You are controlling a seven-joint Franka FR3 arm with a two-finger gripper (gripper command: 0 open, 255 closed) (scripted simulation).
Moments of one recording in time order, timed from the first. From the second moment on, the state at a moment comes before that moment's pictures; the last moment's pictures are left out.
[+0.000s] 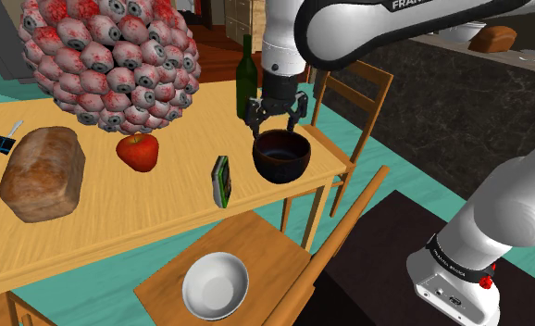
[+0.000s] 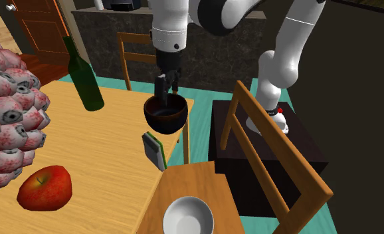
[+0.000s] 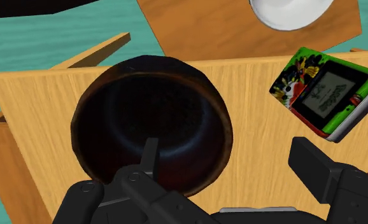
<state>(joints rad) 0.04 -0.19 0.52 -2.10 0.03 2.00 0.81</state>
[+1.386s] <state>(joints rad) 0.14 0.27 0.59 -1.82 -0.29 2.09 1.17</state>
